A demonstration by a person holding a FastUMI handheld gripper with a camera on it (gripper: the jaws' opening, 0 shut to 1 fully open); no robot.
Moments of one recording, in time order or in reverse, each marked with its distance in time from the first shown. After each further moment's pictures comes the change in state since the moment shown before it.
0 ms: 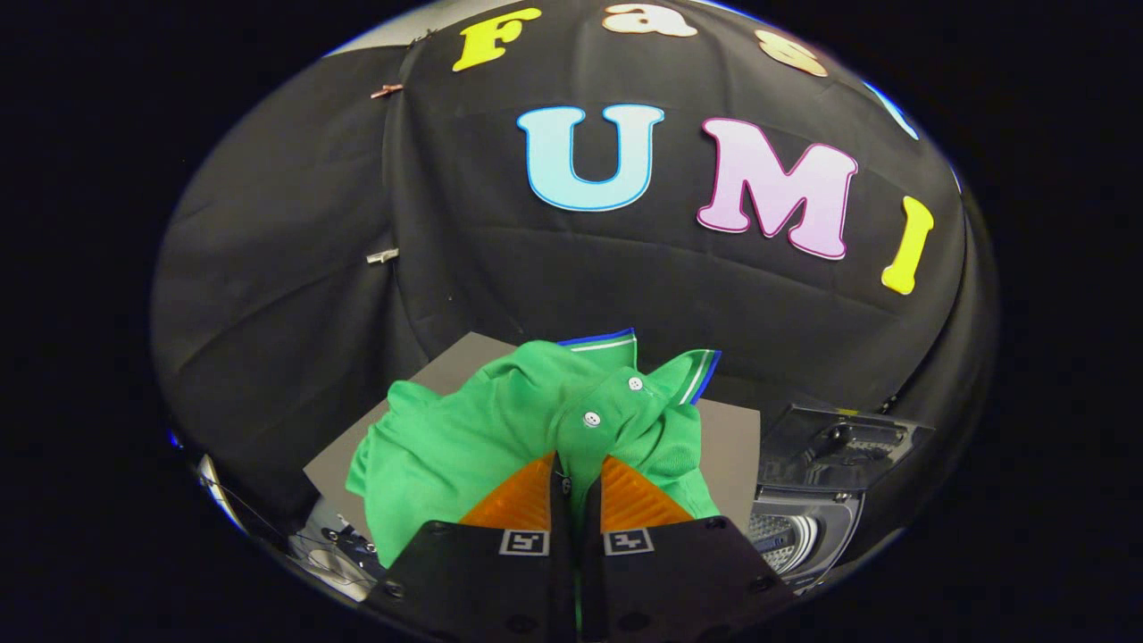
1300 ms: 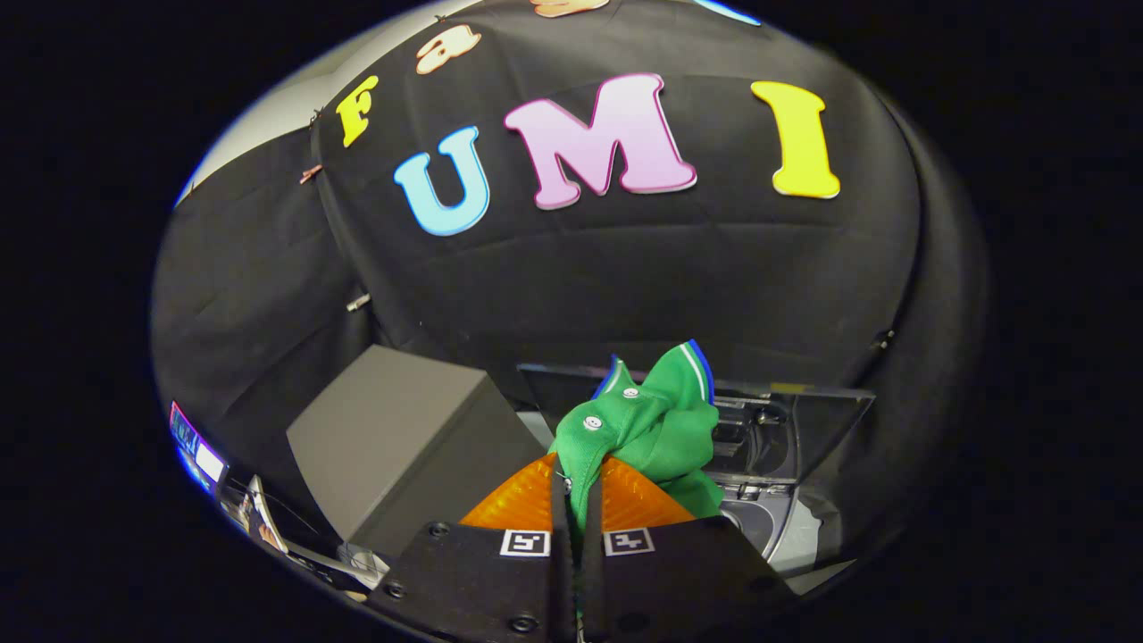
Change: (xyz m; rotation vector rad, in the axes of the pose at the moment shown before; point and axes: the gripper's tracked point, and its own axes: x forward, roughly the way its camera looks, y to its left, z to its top) arm -0.044 -0.336 -0.069 0.201 0.036 0.117
